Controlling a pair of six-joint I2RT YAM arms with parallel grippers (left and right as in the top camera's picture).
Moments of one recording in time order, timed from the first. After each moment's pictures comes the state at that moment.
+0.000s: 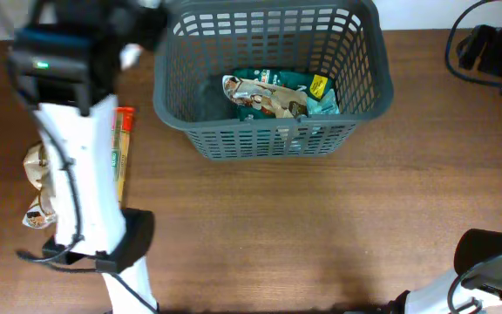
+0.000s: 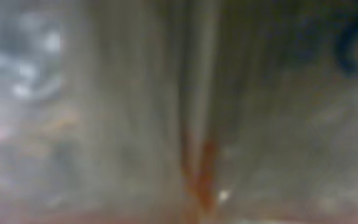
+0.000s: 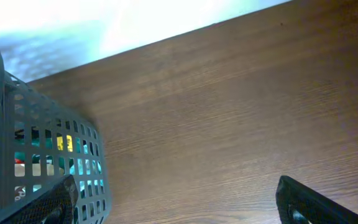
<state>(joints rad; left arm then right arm) -0.25 2.07 2.94 -1.41 -0.03 0.57 -0.38 1.82 2.13 -1.18 -0.23 -0.01</state>
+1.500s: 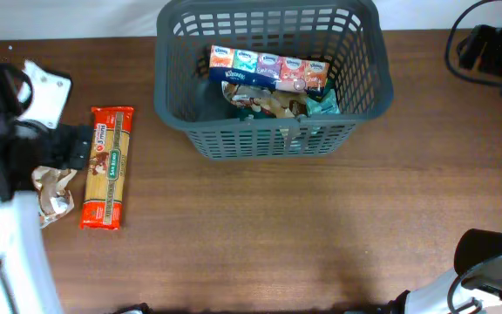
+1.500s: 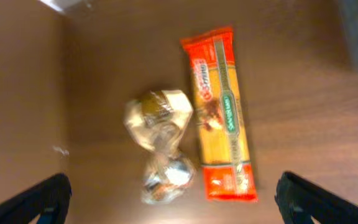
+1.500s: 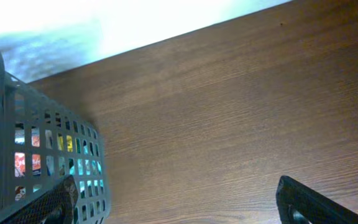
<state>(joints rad) 0.29 1.39 1.65 -1.21 -0.08 0.52 -0.38 1.82 2.13 -1.17 -0.23 -0.01</state>
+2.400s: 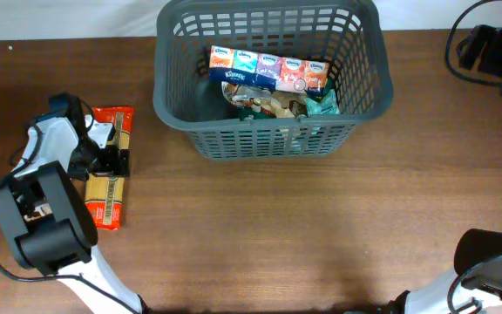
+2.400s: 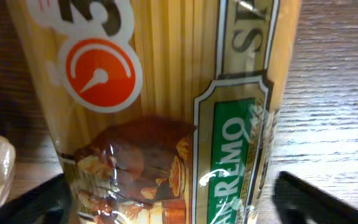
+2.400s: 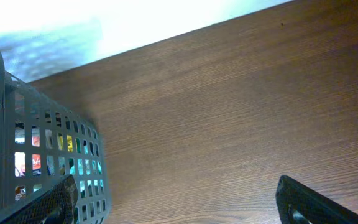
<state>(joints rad) 0.33 2.05 1.43 -0.93 0.00 0.35 -0.38 1.82 2.13 -1.18 -0.23 -0.01</state>
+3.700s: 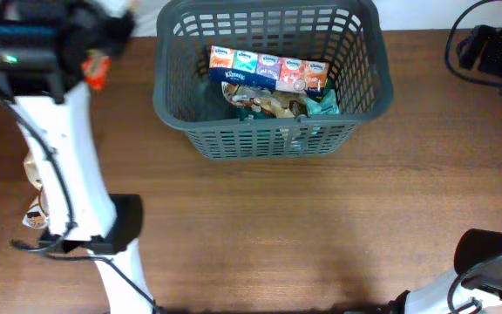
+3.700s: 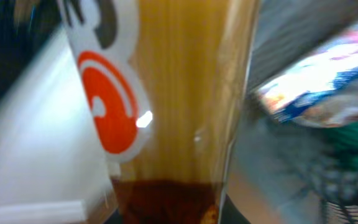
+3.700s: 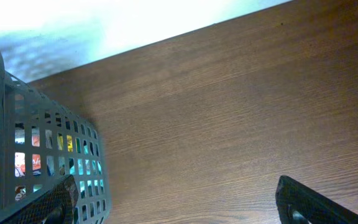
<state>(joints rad) -0.11 2.15 3.08 -1.55 0.03 0.74 -0.38 1.82 2.13 -1.18 -0.23 -0.01</state>
